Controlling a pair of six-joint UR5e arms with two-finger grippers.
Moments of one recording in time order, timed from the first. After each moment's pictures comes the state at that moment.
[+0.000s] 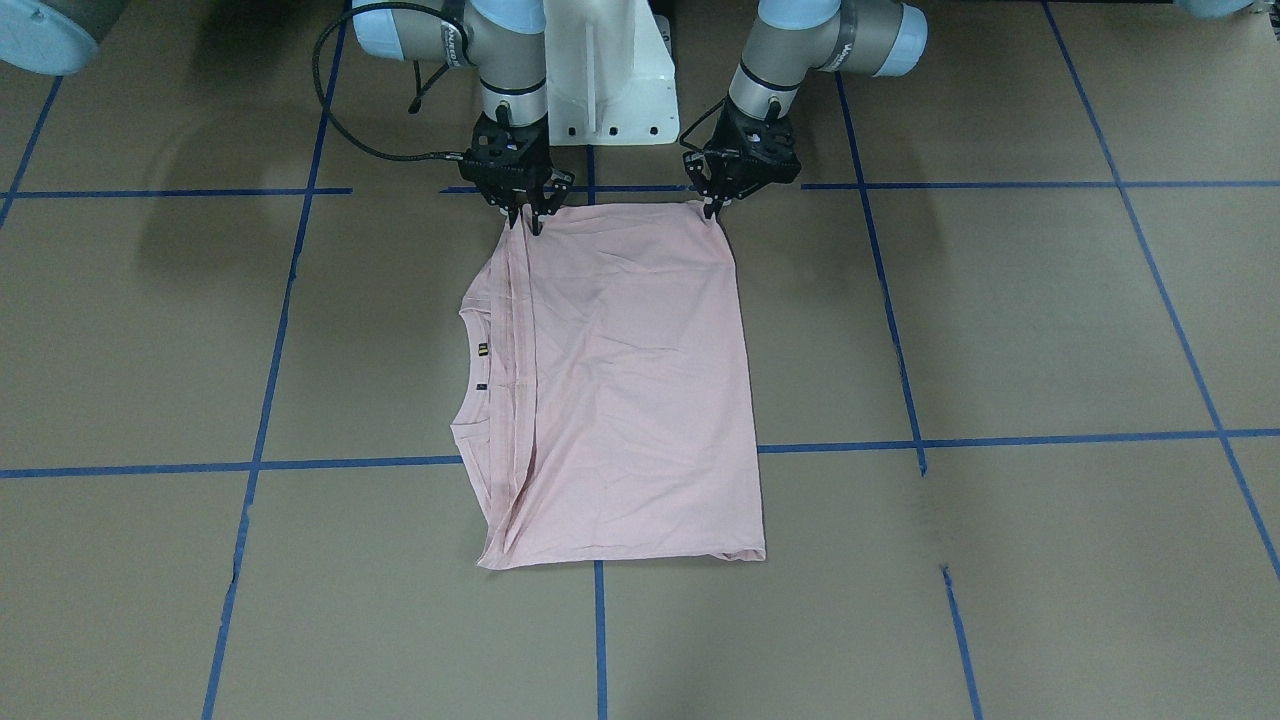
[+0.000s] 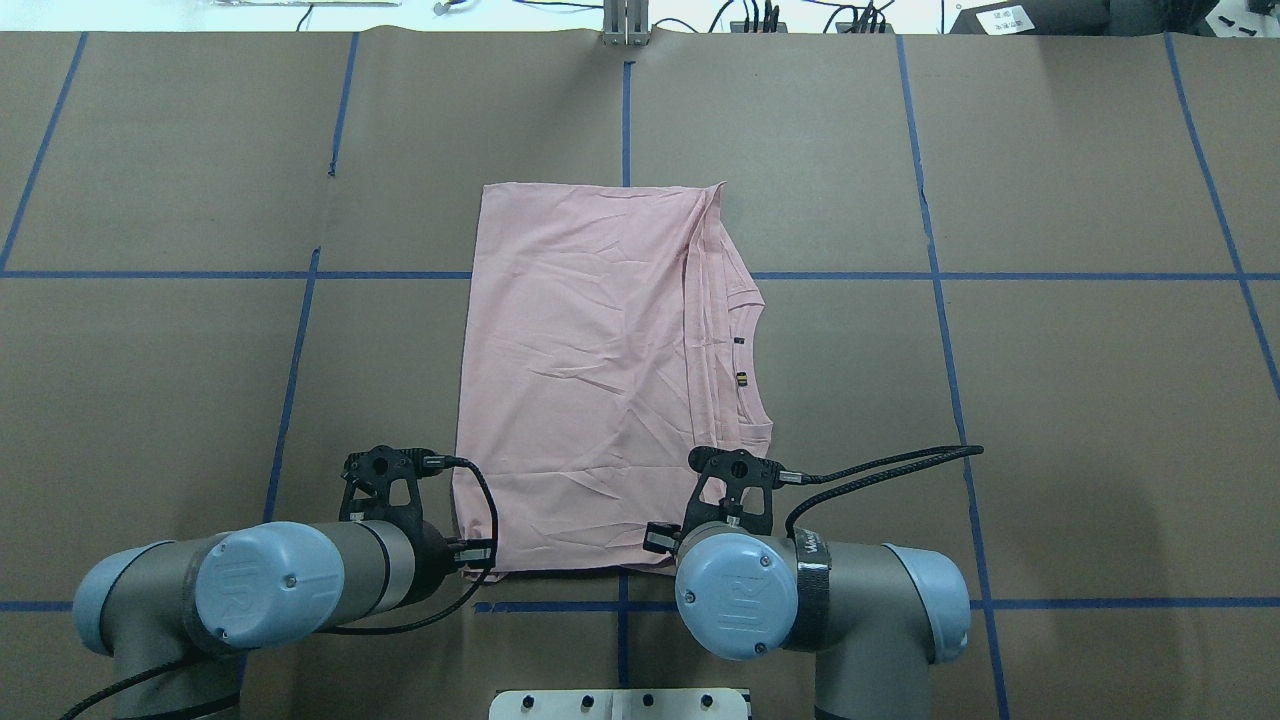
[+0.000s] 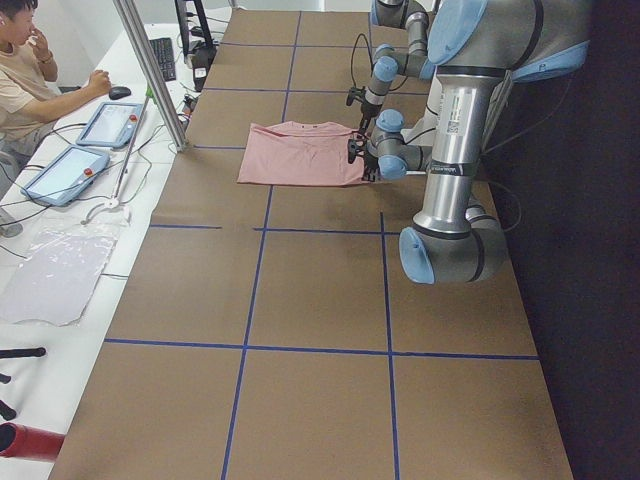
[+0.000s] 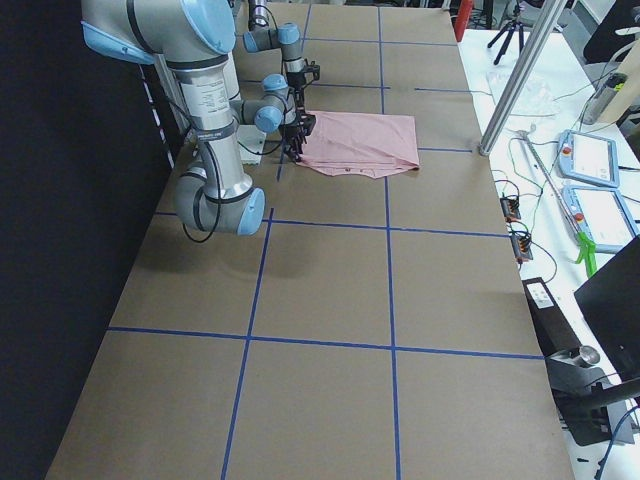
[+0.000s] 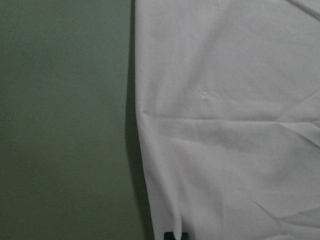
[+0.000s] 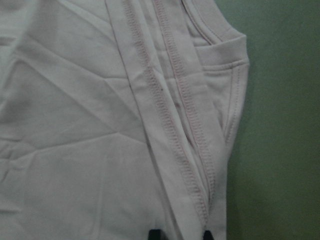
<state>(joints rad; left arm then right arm) -0.21 -1.81 -1.93 -1.99 -1.57 -1.48 0.15 -1.07 1.83 -1.58 1.45 1.70</state>
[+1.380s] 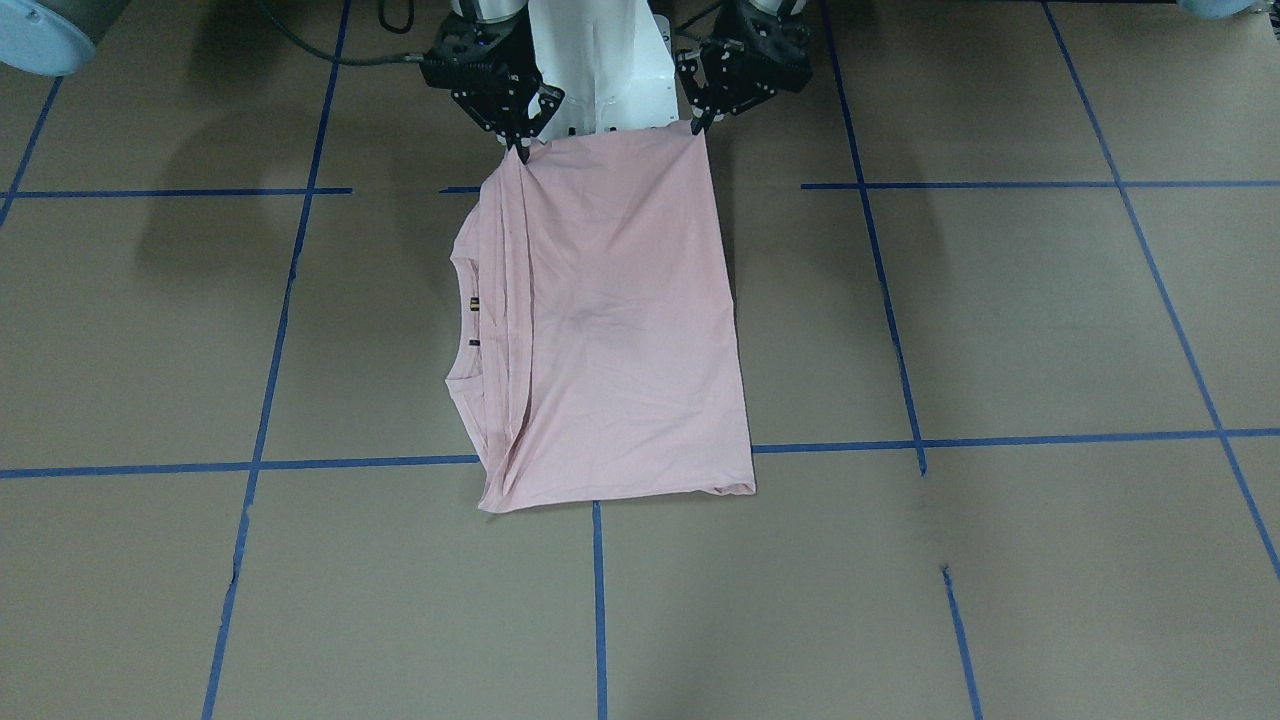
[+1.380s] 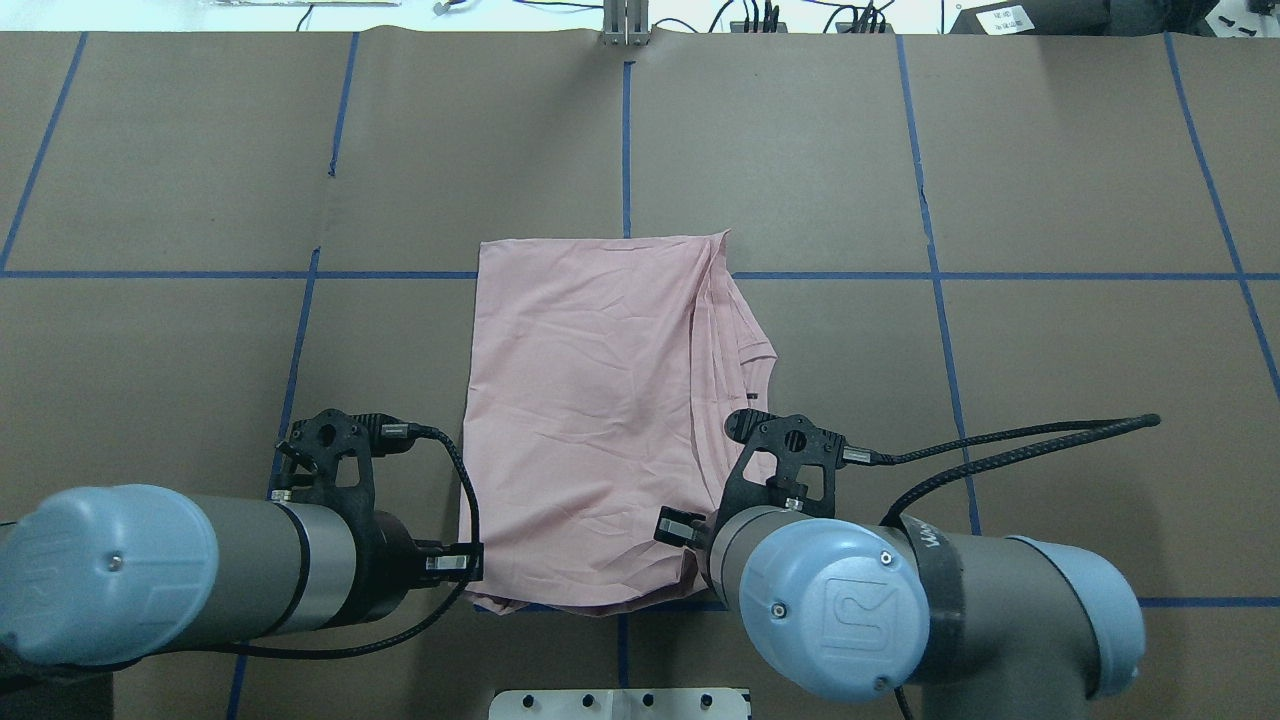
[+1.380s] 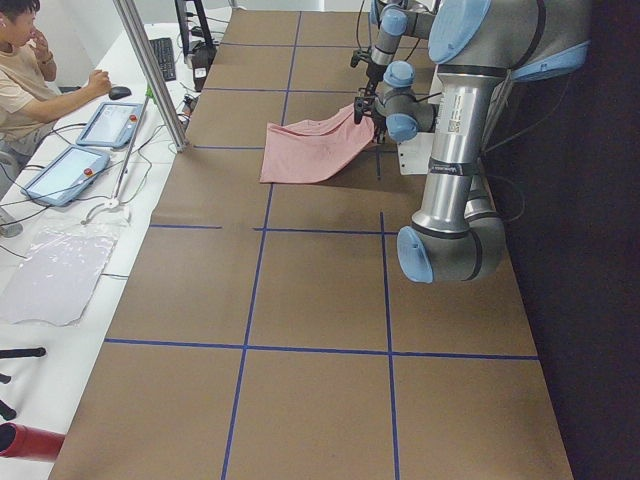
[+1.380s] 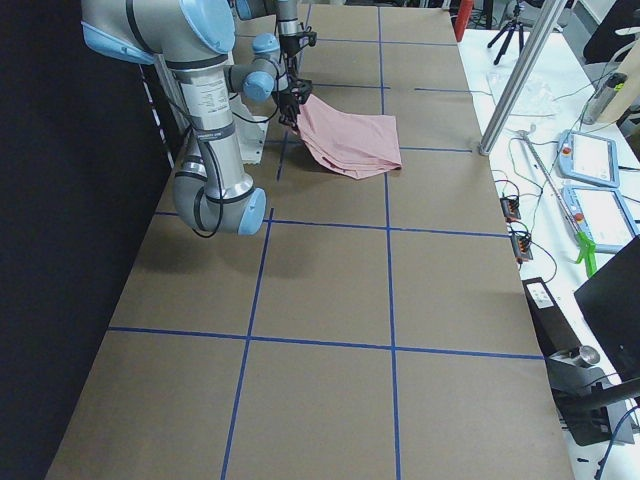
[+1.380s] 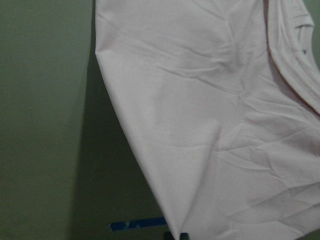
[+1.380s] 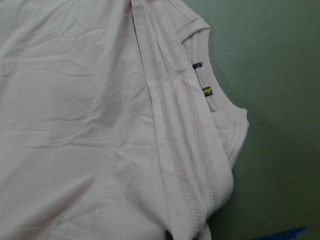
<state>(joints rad) -0.25 -1.85 -2.31 -1.67 -1.70 -1.45 0.17 -1.06 2.19 -1.85 1.47 1.73</state>
